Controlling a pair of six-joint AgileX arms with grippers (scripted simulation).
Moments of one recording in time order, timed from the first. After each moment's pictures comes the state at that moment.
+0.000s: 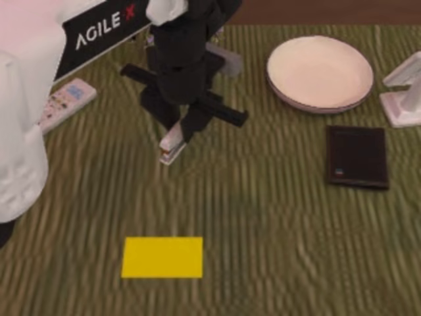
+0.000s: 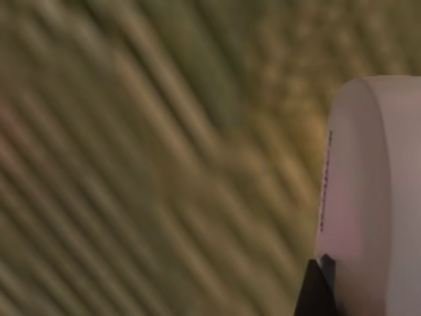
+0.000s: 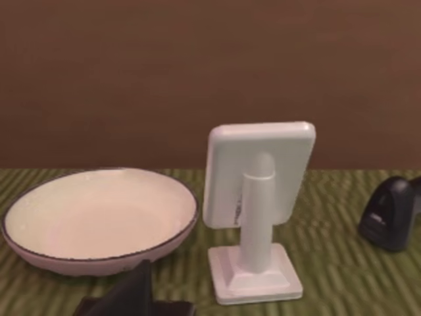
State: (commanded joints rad) left arm -0.58 2.26 2.08 -1.39 -0.02 -0.02; right arm 0.00 0.00 0.00 0.00 0.00 0.00
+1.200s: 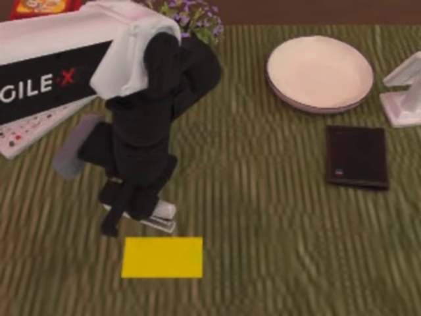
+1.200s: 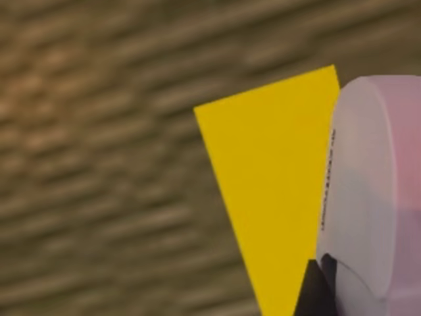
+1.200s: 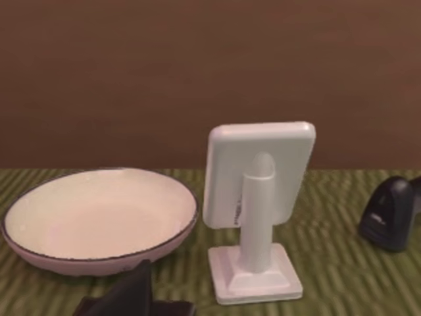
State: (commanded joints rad) left arm -0.66 1.86 1.45 -1.28 -0.07 -1.89; right arm 0.00 0.00 0.00 0.00 0.00 0.00
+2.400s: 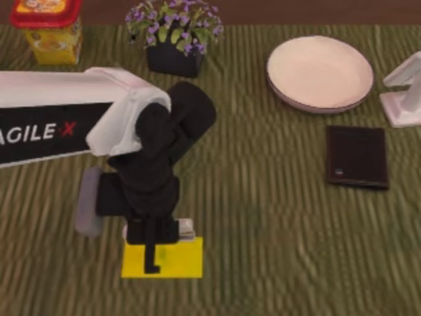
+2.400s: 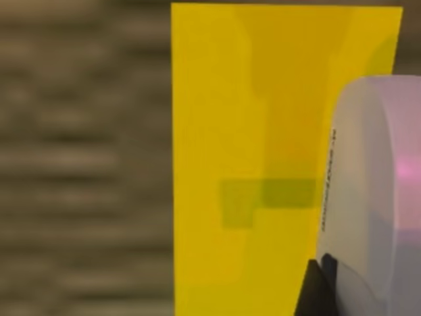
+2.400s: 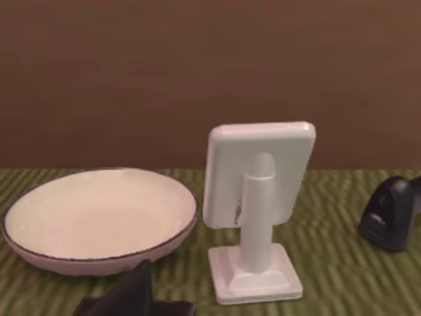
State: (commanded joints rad) left arm -0.67 1.83 1.17 -0.89 -0.02 -2.24; right arm 0.00 0.00 0.00 0.00 0.00 0.00
